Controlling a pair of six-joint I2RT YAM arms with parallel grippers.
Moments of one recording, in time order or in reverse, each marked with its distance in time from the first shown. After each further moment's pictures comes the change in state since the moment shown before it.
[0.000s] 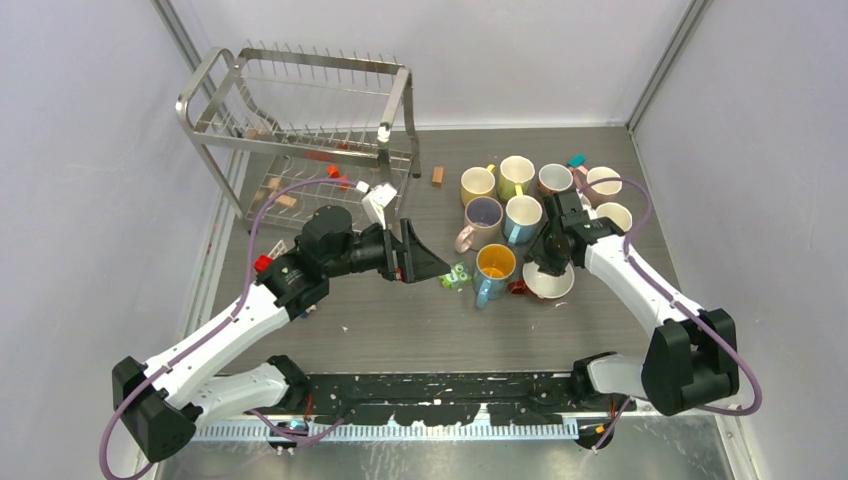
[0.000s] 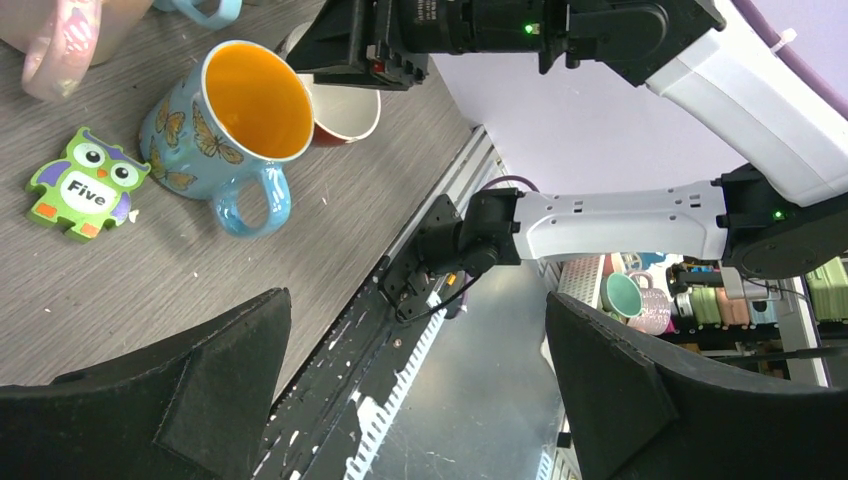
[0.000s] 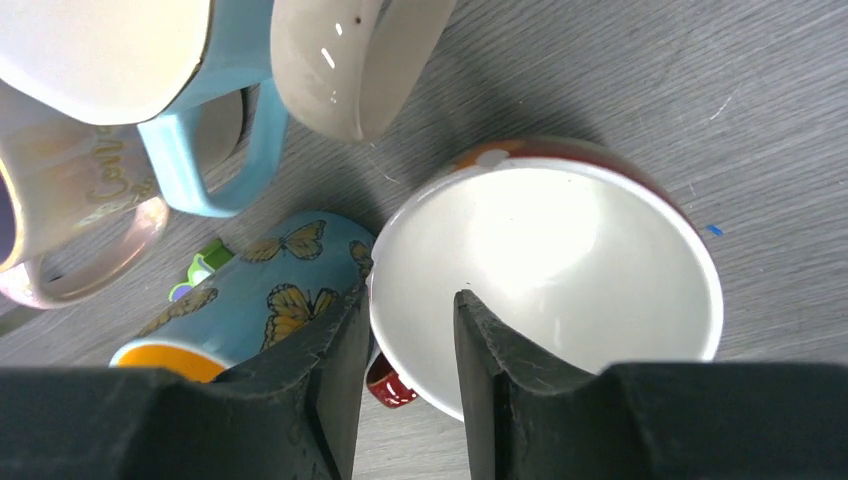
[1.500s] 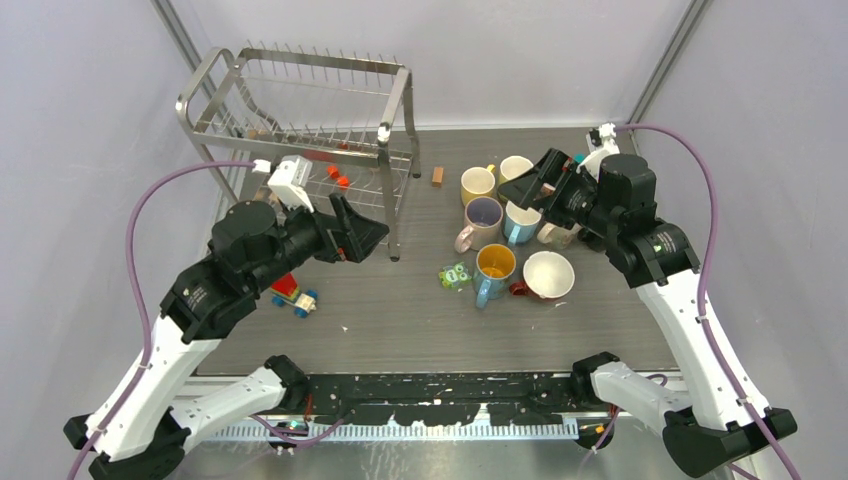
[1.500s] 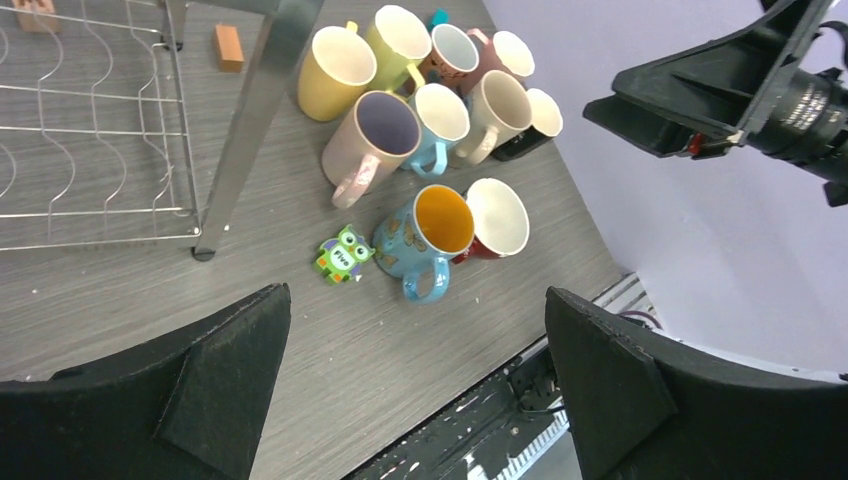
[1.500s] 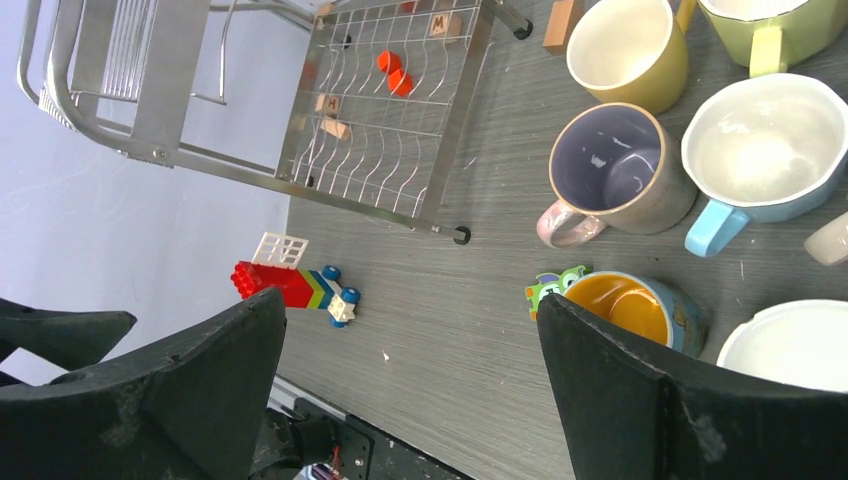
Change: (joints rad) left arm 0.017 -0.163 0.407 -0.544 -0.500 0.209; right arm 0.060 -0.304 0.363 0.076 -0.317 -0.103
